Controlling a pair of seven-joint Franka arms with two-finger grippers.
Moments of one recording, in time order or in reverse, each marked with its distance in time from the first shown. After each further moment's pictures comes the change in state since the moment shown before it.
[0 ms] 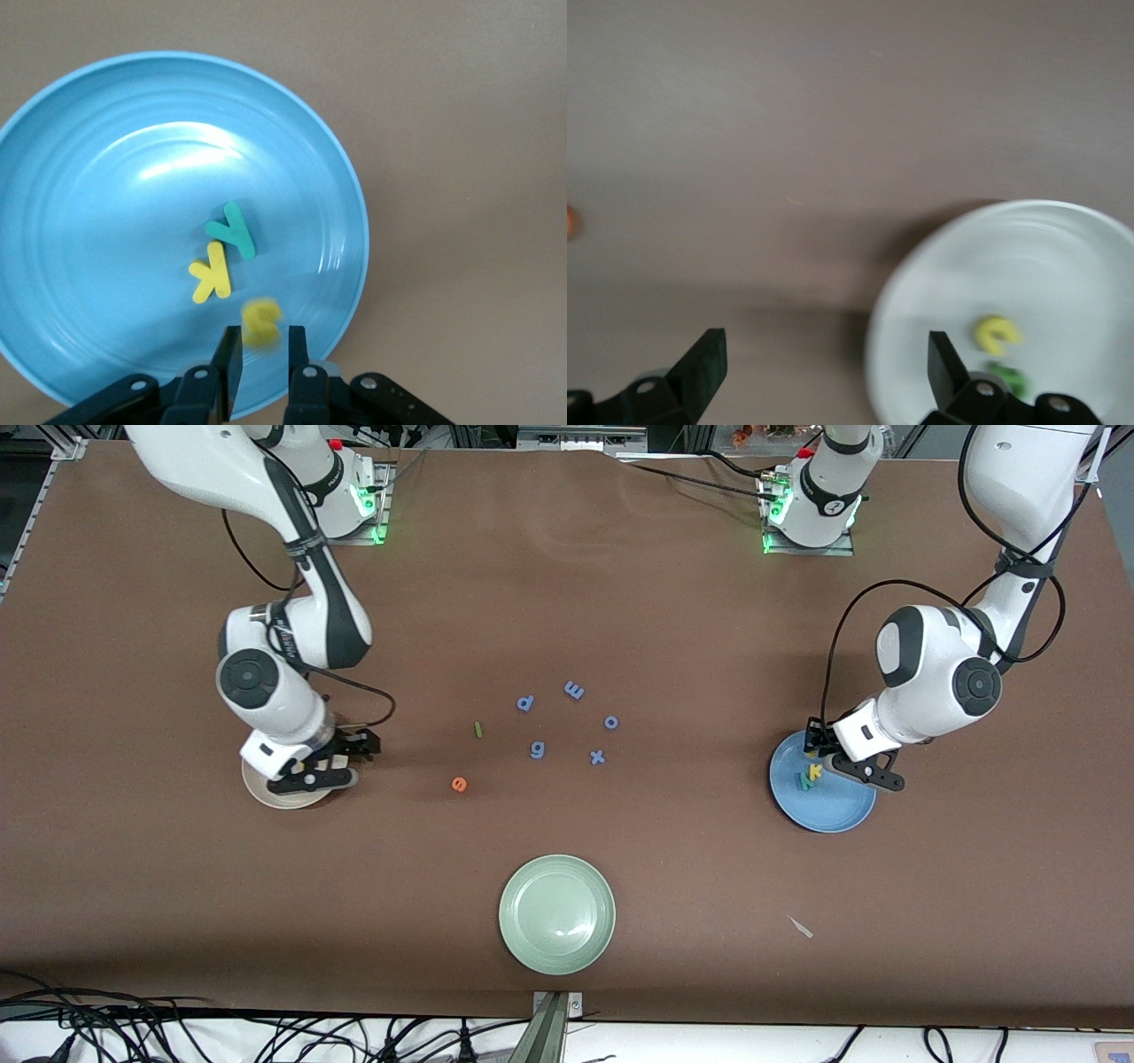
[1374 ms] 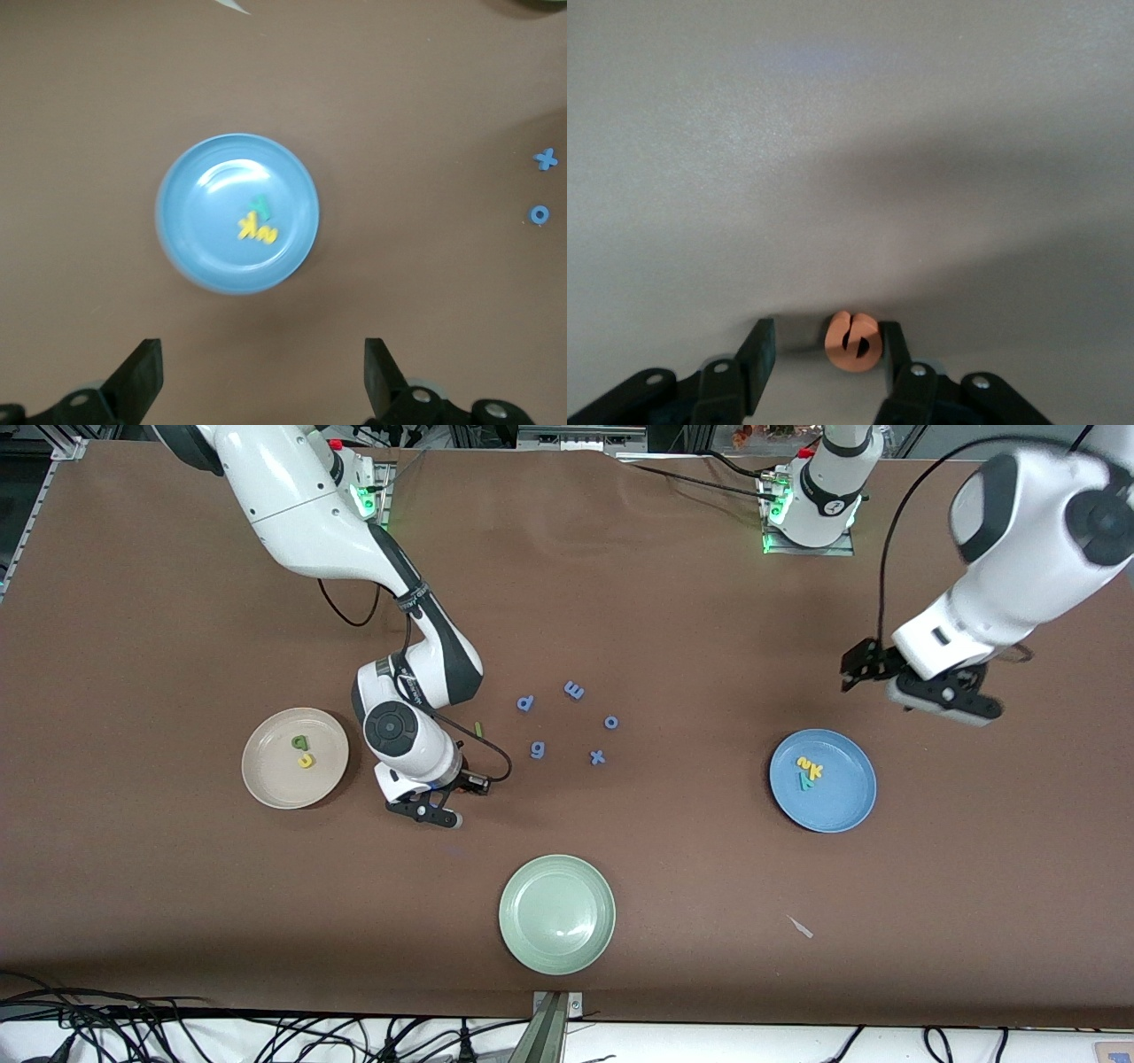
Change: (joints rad) left arm -0.073 -0.439 0.040 0.174 0.097 -0.519 -0.172; right arm 0.041 0.333 0.152 0.374 0.111 -0.014 0.479
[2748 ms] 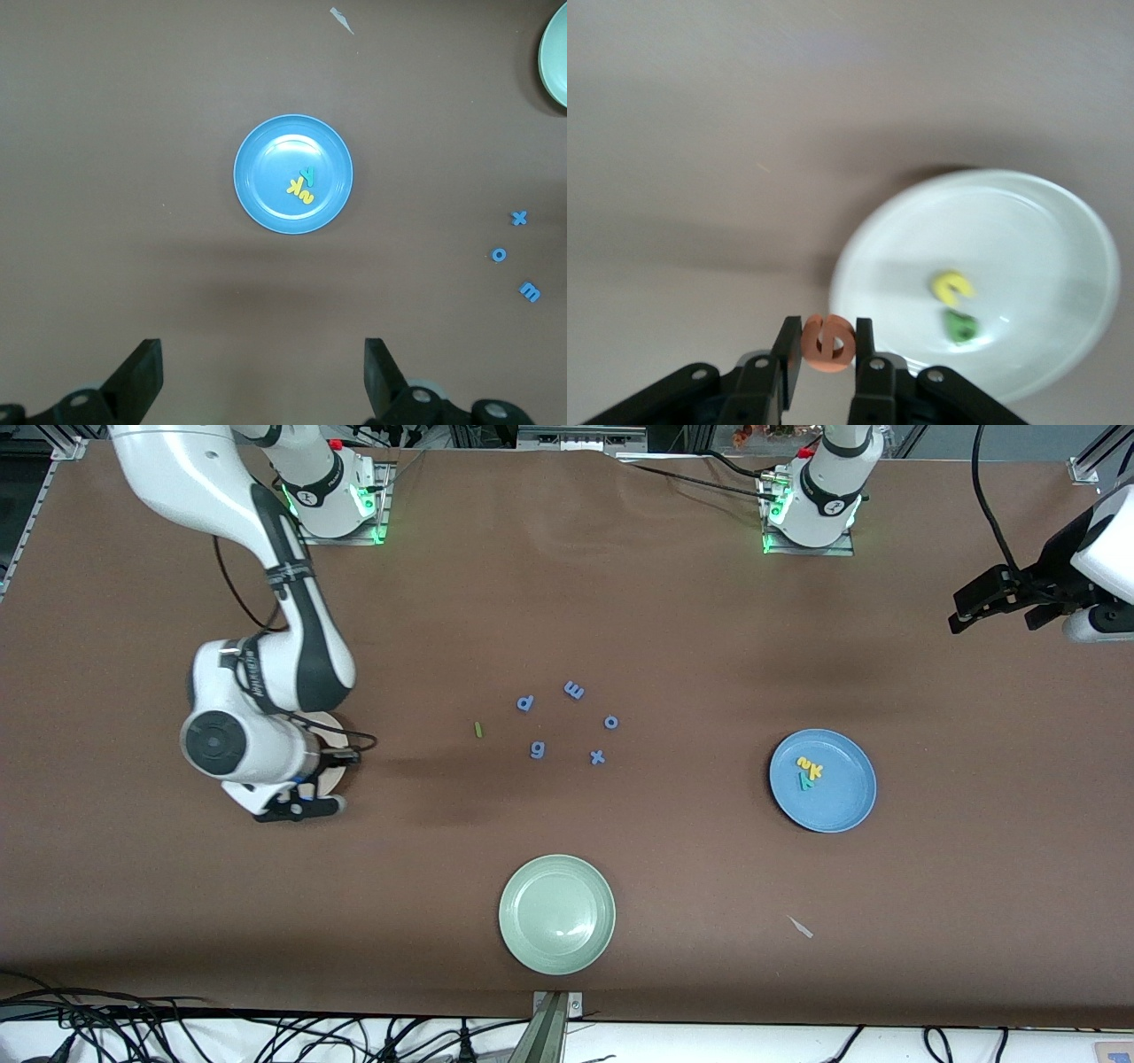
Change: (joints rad) left arm 0.022 0.012 0.065 0.333 -0.006 -0.375 -0.267; right arm -0.077 -0.272 -0.260 -0.164 -0.001 -0.380 -0.717
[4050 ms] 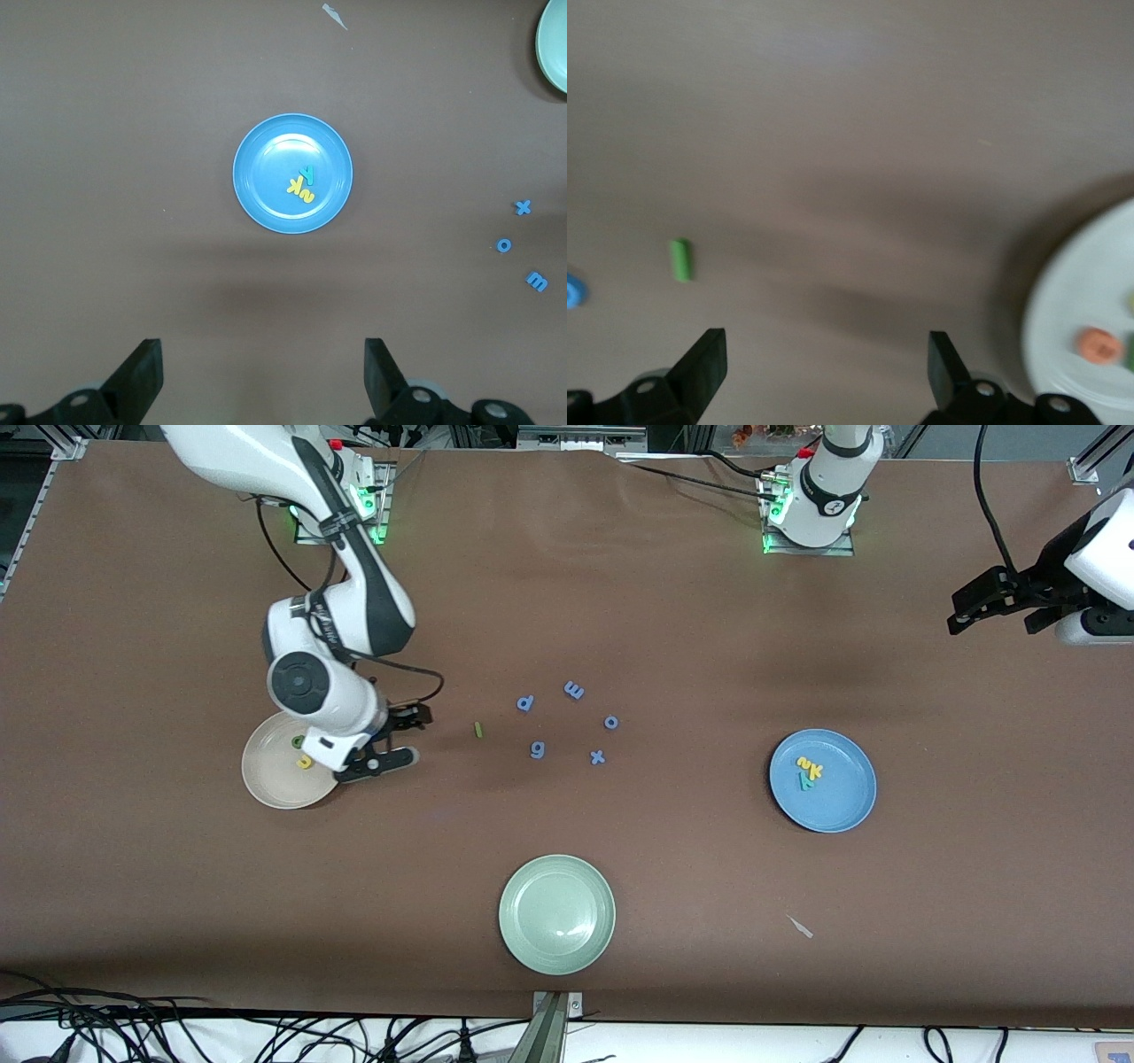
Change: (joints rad) left arm 0.000 0.007 -0.002 0.004 0.006 0.000 0.046; right arm 0.091 -0.070 0.174 -0.150 0.009 0.202 0.094
